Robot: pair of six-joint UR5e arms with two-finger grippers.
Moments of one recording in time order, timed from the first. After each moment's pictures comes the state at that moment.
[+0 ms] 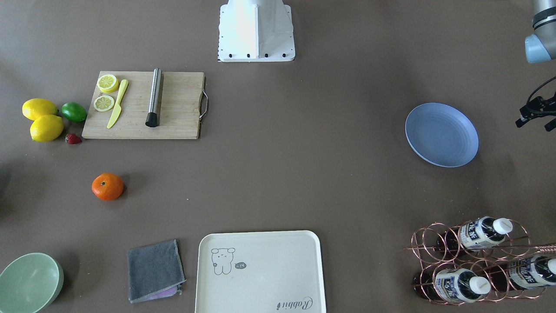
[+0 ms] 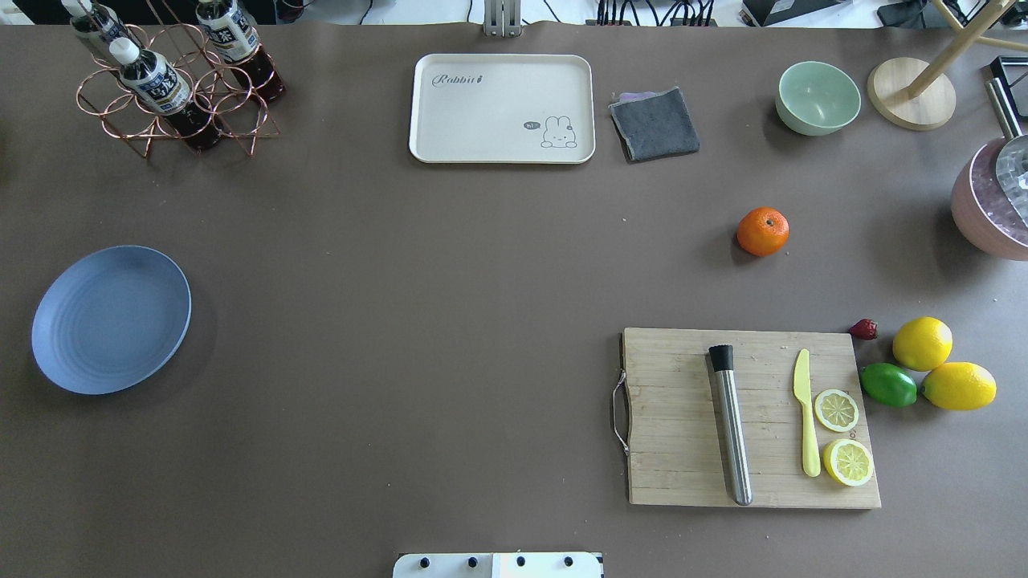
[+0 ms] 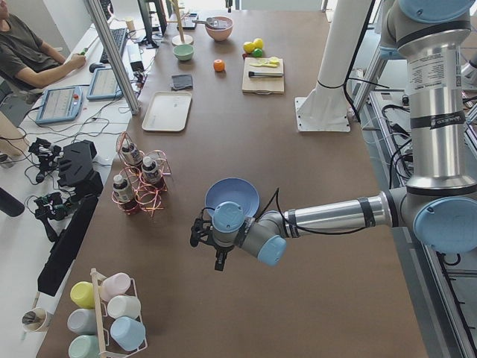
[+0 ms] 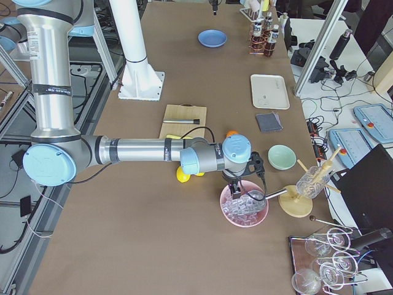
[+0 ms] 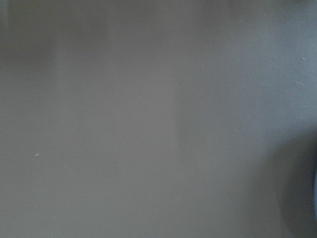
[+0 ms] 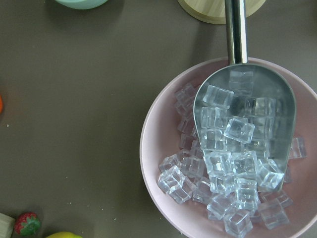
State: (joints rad) left arm -1.28 -1.44 -1.44 -2.34 -2.35 -0.40; right arm 1.50 -1.55 1.60 -1.41 2.46 -0.05
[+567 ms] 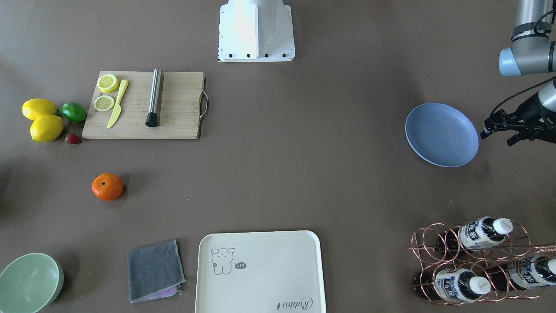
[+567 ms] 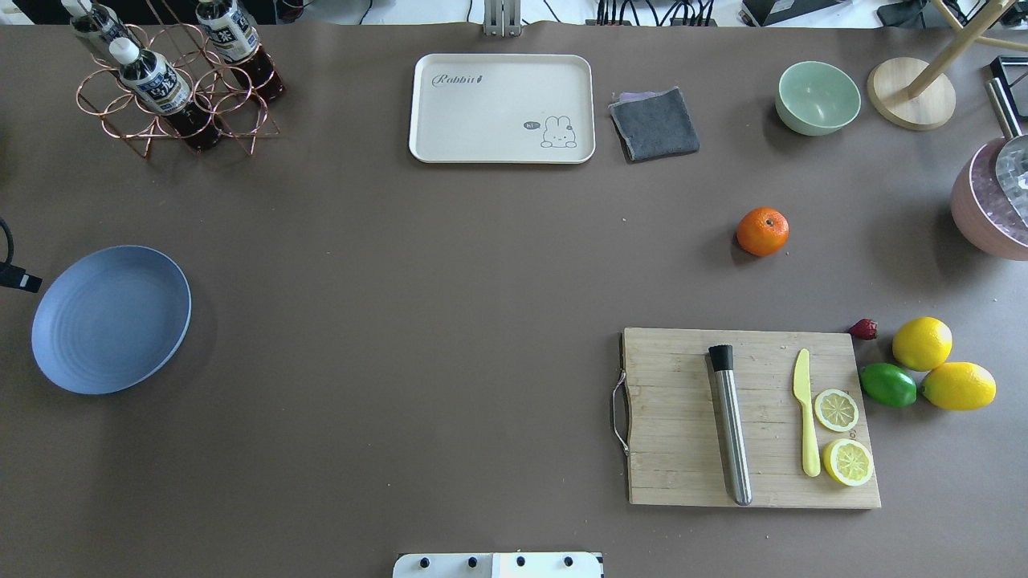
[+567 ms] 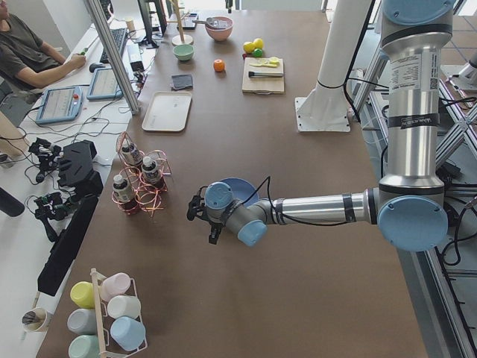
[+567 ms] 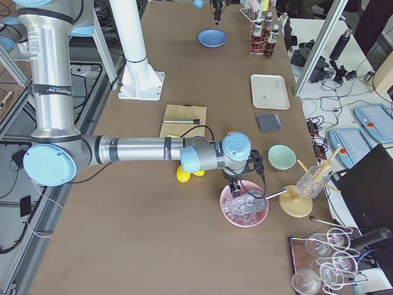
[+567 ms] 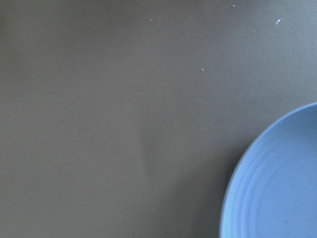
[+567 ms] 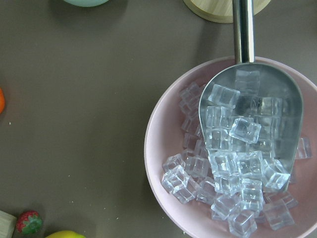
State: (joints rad) left arm -1.15 -1.52 -1.44 -2.38 -2.34 -0.50; right arm 1.49 -1.56 1.60 -1.41 2.45 -0.05
